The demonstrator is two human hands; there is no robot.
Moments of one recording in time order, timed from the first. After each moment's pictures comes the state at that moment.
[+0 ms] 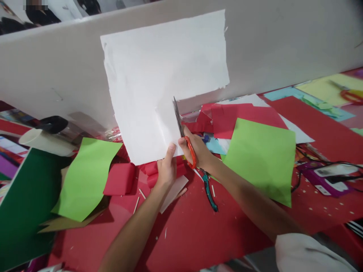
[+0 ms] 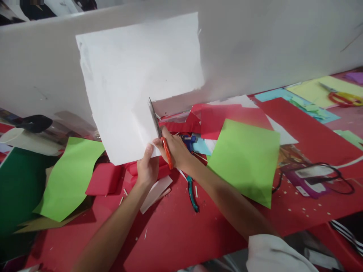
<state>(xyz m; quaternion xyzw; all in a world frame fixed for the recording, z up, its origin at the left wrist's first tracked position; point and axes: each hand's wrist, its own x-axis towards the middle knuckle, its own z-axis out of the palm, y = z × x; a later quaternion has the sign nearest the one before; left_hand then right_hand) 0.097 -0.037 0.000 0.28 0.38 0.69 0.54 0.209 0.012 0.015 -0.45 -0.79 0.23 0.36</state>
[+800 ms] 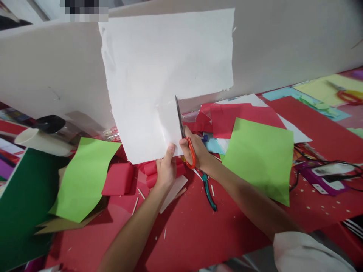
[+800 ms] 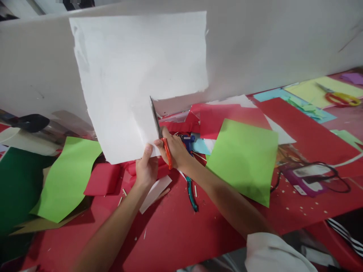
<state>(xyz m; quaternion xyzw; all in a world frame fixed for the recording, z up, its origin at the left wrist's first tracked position) 0.099 -0.040 0.009 0.28 0.36 0.70 0.55 0.208 0.013 0.006 -0.43 -0.78 0.22 0.40</state>
